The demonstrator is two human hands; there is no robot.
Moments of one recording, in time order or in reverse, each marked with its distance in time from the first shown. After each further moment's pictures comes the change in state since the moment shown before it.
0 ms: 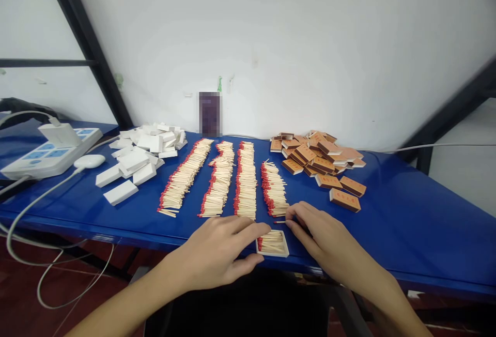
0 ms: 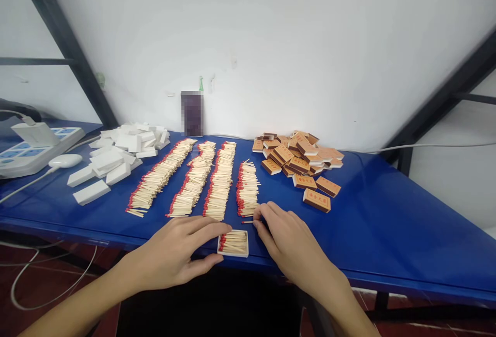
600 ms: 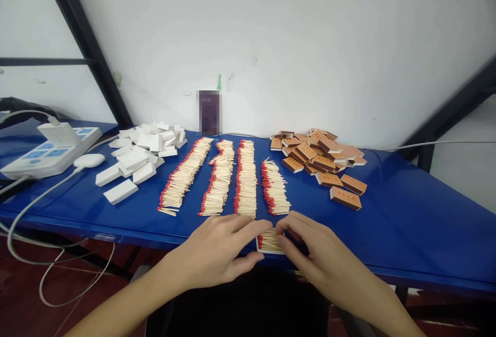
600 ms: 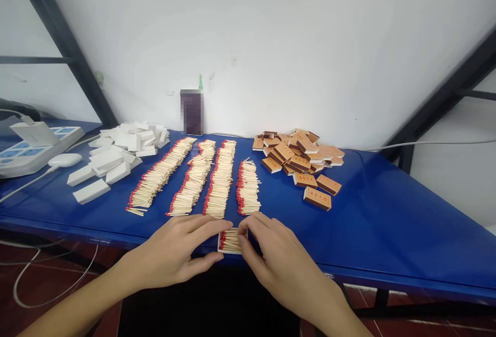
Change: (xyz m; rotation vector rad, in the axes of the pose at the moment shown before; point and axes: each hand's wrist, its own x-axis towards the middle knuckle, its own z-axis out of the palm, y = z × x) left_hand -0.002 0.002 0.002 -0.009 -0.011 -0.024; right_hand -0.010 -0.037 -0.006 0.225 -0.070 -0.069
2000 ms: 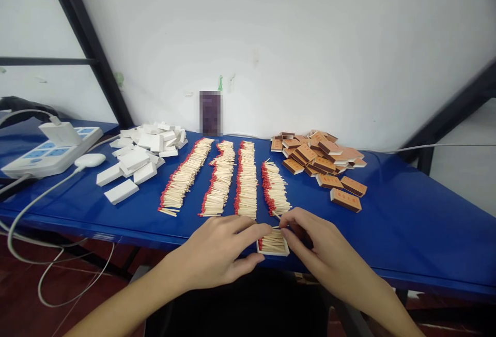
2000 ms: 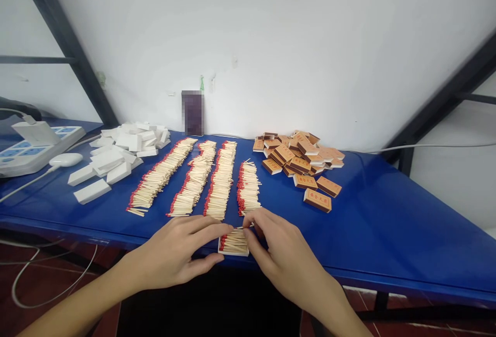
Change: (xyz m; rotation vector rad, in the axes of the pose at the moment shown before) left_hand 0.001 -0.001 -0.002 0.009 -0.005 0.014; right_hand 0.003 0.009 -0.002 -0.016 0.092 0.011
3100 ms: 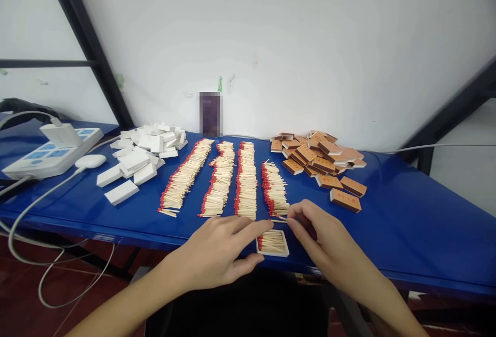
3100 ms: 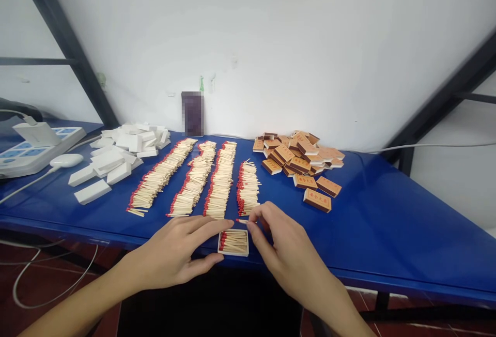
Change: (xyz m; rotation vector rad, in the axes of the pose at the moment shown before) left_hand -0.001 0.000 0.002 -0.002 0.026 -0.003; right_hand 0.000 0.007 -0.001 0.006 0.074 0.055
